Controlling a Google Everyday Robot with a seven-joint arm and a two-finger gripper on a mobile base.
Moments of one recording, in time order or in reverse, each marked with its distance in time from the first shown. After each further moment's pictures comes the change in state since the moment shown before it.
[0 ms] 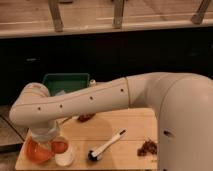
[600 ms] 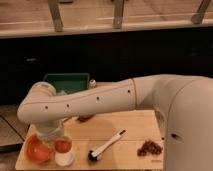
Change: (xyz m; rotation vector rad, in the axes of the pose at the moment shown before) arm 0.000 0.011 0.002 0.013 -0.004 0.017
